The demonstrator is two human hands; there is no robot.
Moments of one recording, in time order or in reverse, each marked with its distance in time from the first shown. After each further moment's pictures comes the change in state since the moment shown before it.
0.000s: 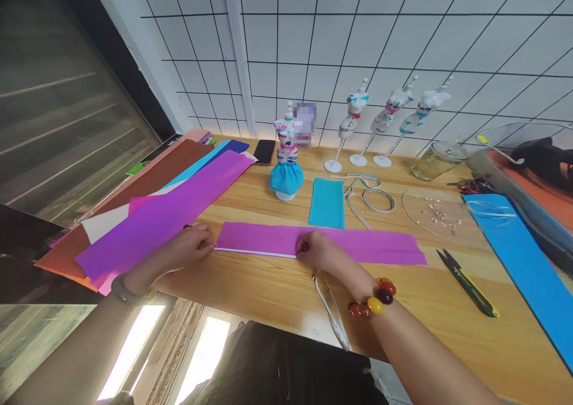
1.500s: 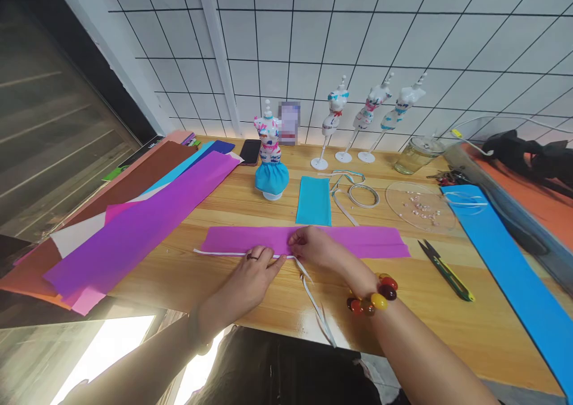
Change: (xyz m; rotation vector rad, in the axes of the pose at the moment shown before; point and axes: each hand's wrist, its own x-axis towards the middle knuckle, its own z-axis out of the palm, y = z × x) left_hand 0.027 0.149 0.069 0.240 0.097 0.319; right_hand -0.013 -0.005 -0.018 0.170 -0.029 -0.007
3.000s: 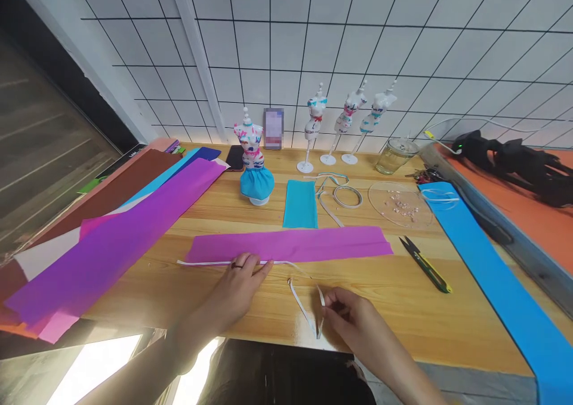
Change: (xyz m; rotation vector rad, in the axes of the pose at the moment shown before) left_hand 0.000 -0.002 0.001 -0.062 -0.096 -0.065; right_hand -0.130 0.040 0.023 0.120 0.237 0.161
